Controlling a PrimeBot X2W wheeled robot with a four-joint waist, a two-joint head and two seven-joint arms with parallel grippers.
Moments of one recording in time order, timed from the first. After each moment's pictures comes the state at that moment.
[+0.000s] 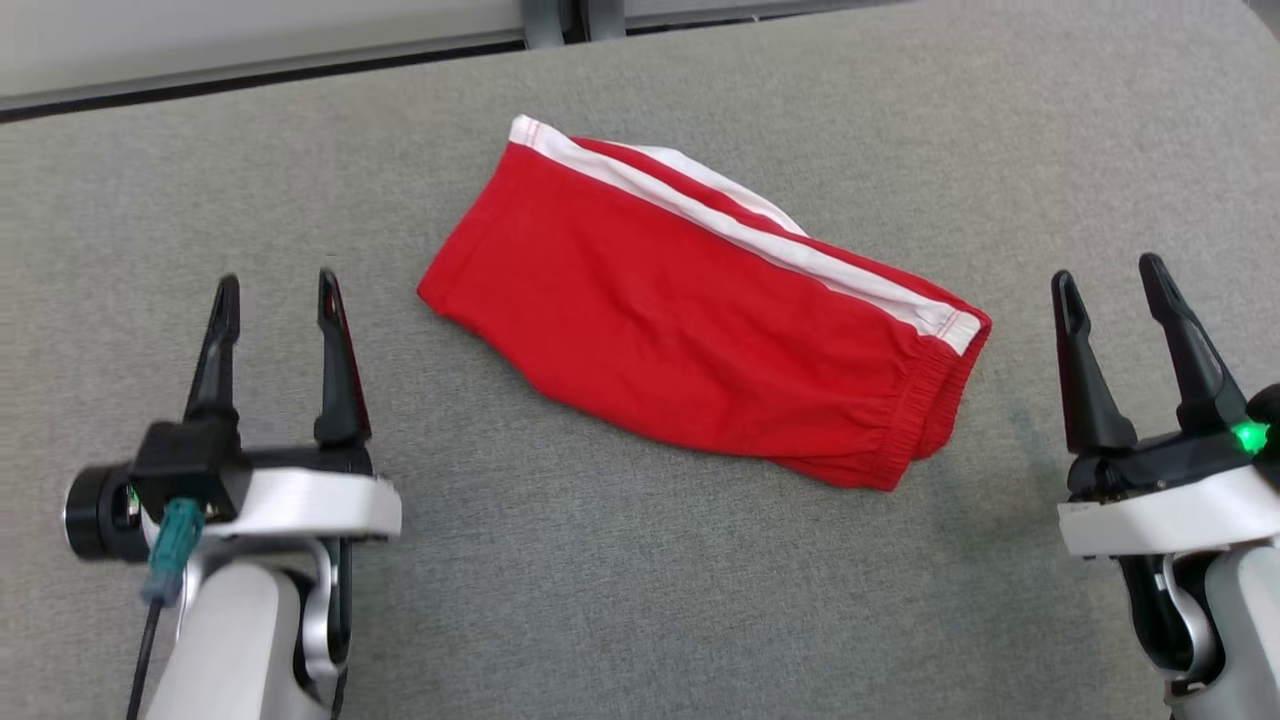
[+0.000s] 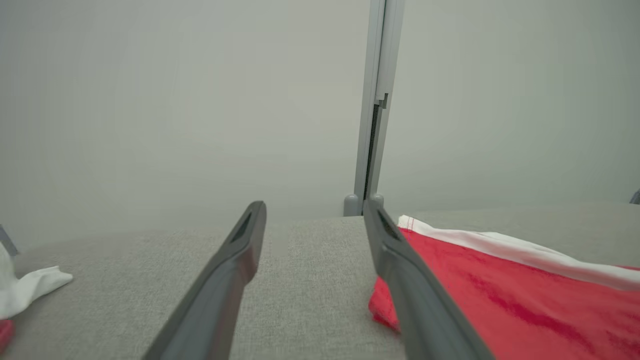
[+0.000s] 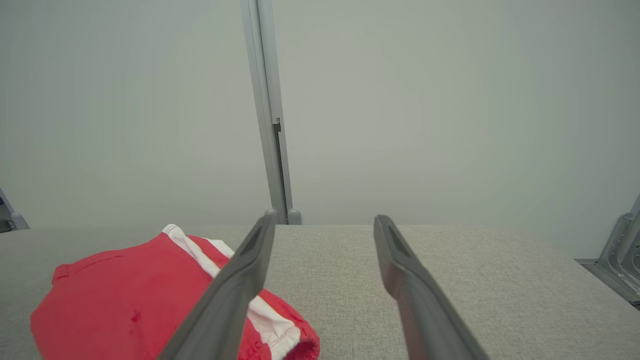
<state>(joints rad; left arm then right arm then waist) -0.31 0.11 -0.11 0.17 -0.20 0.16 -0.26 -0.27 -0.29 0.17 0.10 0.38 0.13 -0.24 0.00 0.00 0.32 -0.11</state>
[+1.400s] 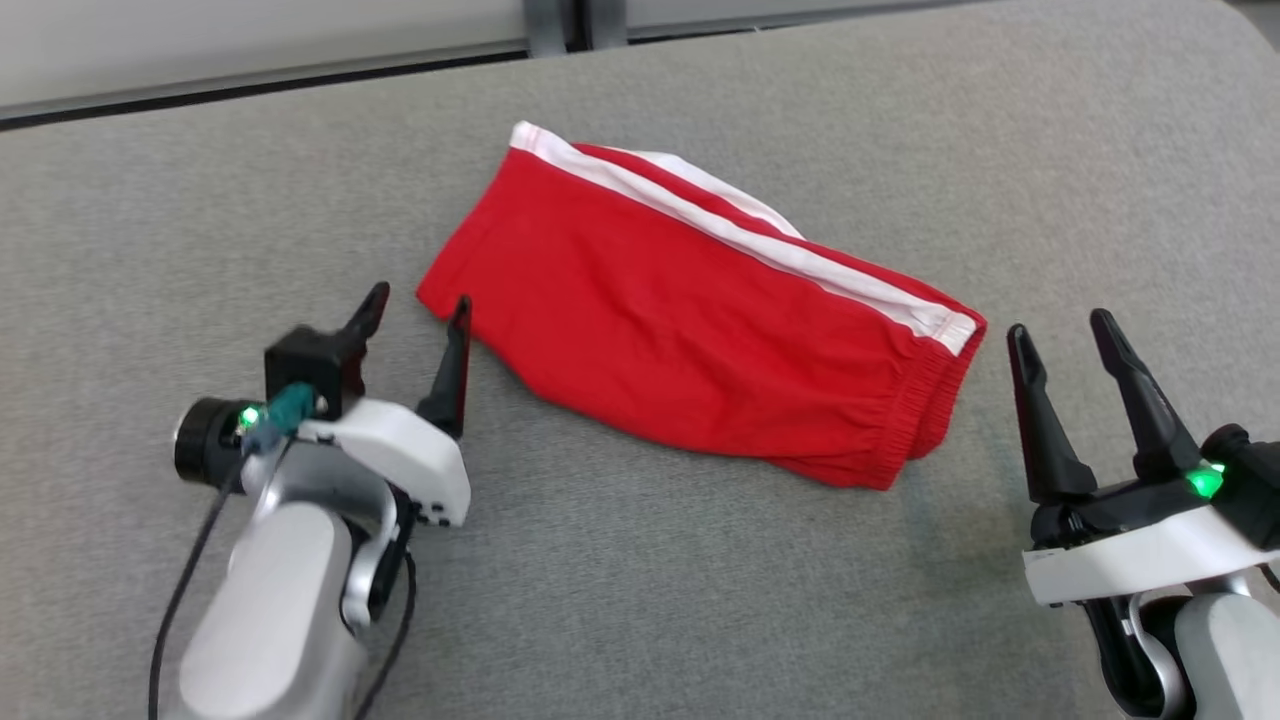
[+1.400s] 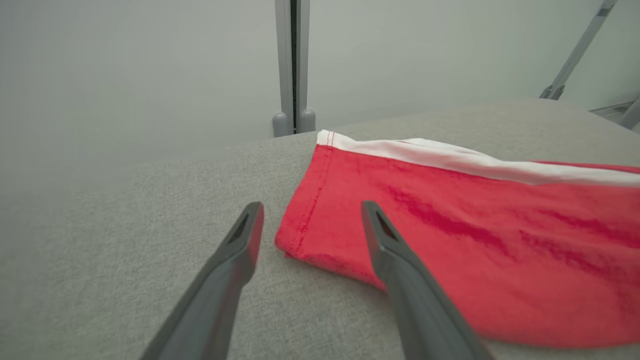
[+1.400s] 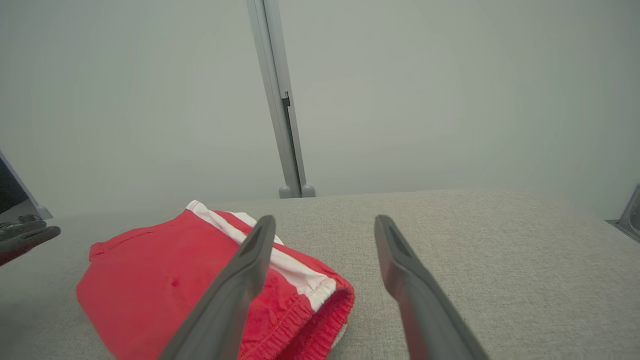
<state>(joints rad) -0.41 0.13 -0.26 0.30 -0.25 0.03 0.01 -0.17 -0.23 0.17 0.03 0.37 0.13 -0.15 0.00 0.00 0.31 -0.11</state>
